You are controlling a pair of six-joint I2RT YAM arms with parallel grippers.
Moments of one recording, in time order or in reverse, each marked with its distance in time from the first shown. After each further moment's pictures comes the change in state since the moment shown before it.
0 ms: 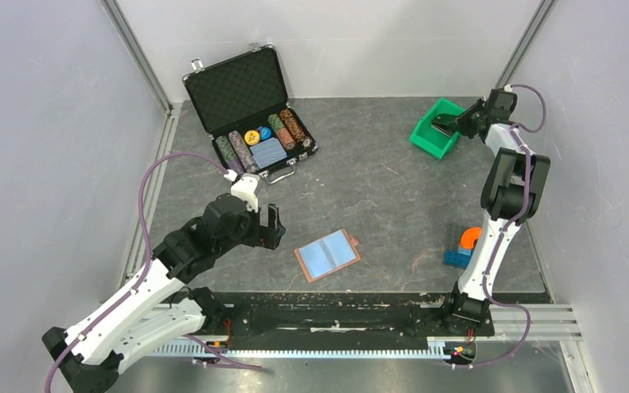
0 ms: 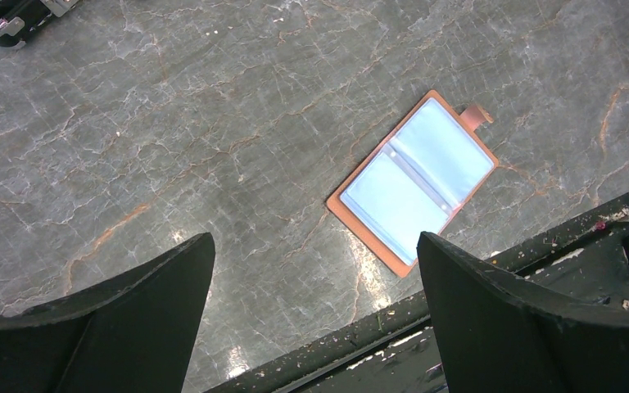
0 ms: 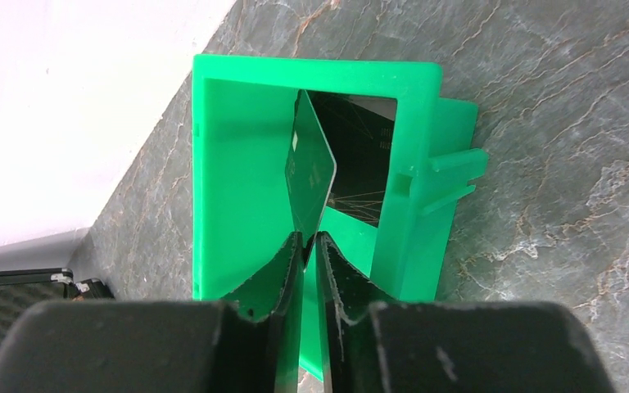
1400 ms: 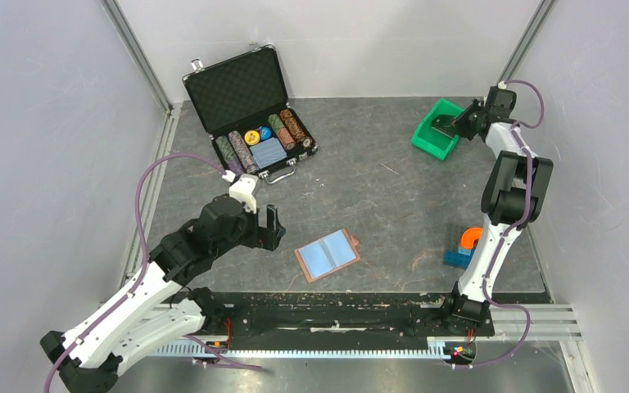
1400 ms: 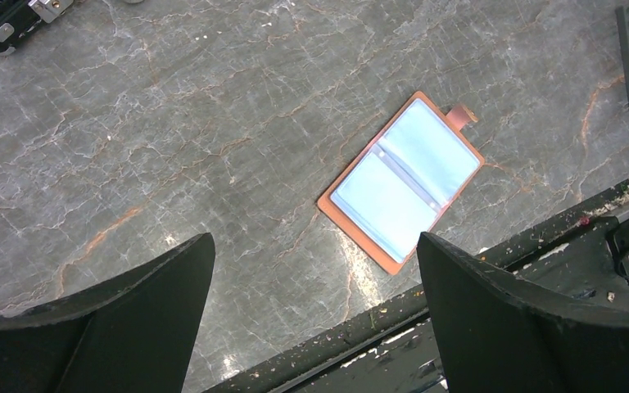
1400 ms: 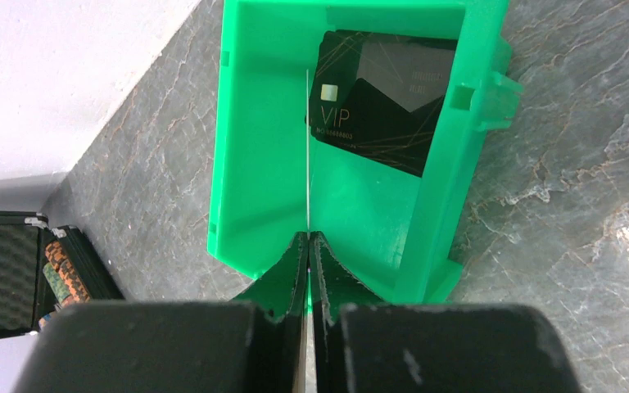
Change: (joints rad) left arm 0.000 -0.025 0.000 -0.001 0.023 0.000; right arm 0.015 -0.094 -0.060 -0.083 -0.045 -0.108
